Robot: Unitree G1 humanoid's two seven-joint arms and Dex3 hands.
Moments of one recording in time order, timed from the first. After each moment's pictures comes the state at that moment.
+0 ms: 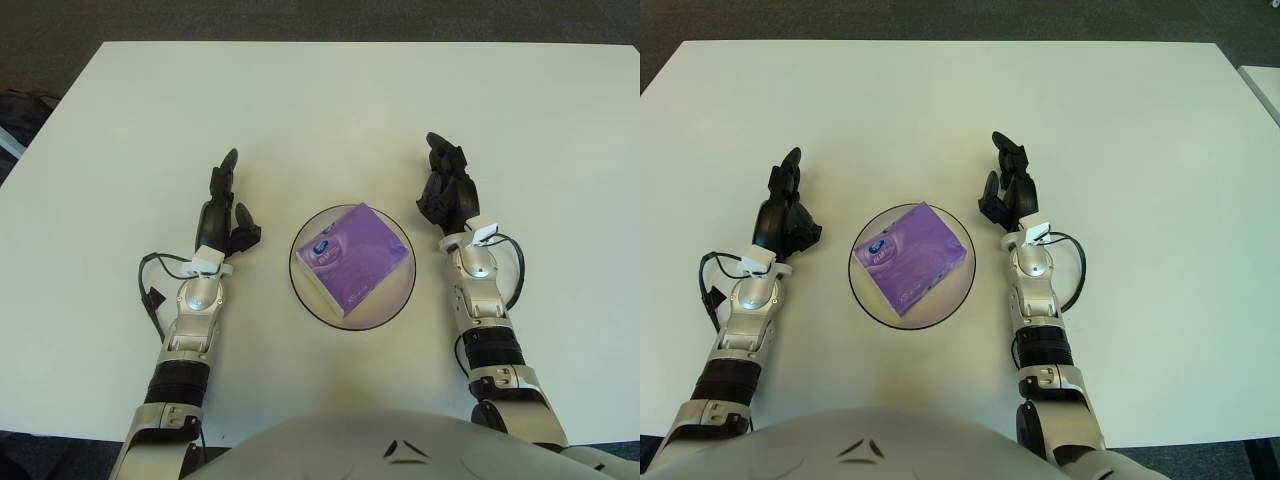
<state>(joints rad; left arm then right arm) -0.03 0.15 0.04 0.22 0.10 -0.50 0.07 -0.18 0.00 -0.07 0.23 -0.01 -0.36 0.00</state>
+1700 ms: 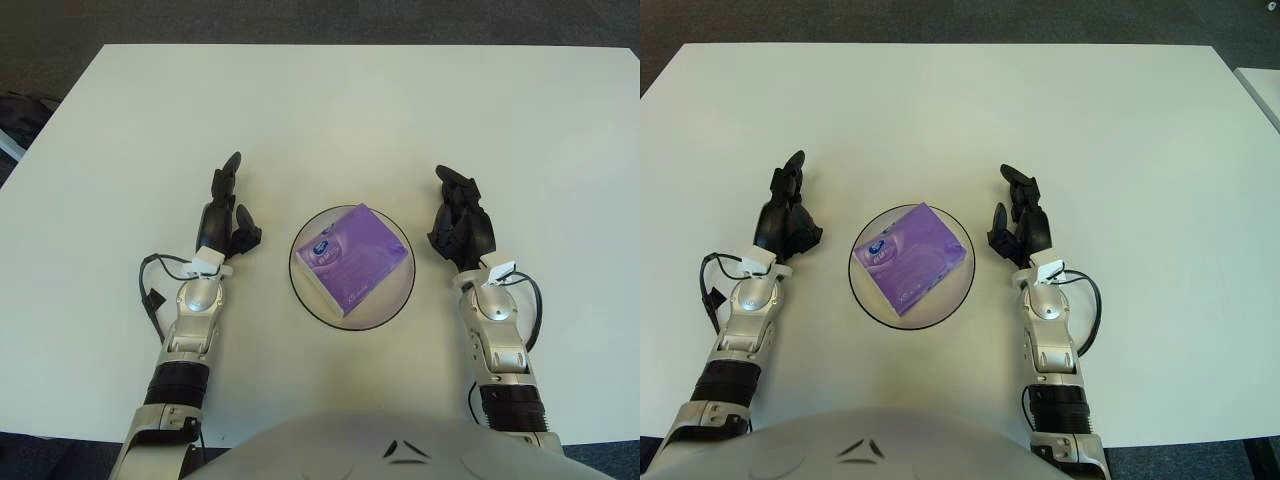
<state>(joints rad) -0.02 0.15 0.04 0.21 0.10 -0.48 0.06 0.05 -0.01 -0.01 -0.06 -0.04 -0.17 -0.02</state>
